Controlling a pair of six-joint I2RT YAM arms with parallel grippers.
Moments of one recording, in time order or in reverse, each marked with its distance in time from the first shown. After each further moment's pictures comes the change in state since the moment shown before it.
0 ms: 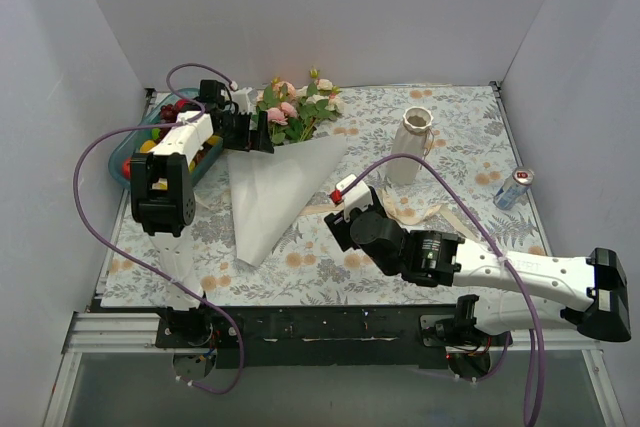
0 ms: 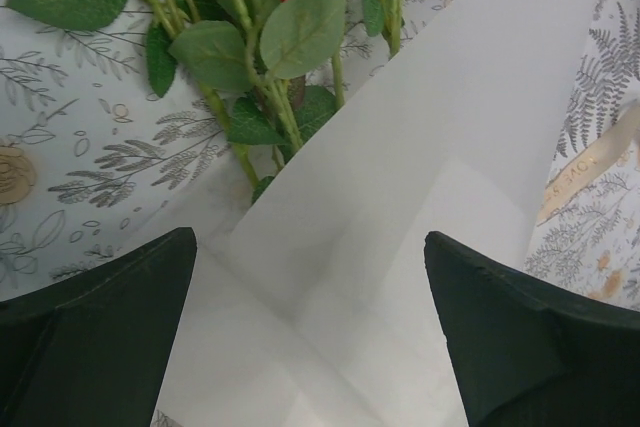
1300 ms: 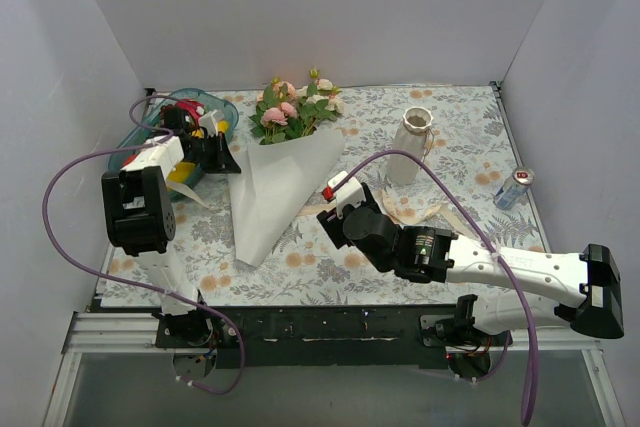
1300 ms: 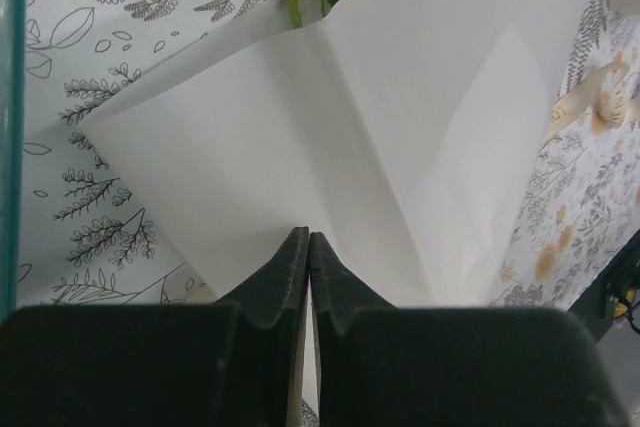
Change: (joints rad) left arm 0.190 -0.187 -0.354 0.110 0.132 -0.014; right arm -0.002 0.044 0.047 -0.006 -0.010 -0.019
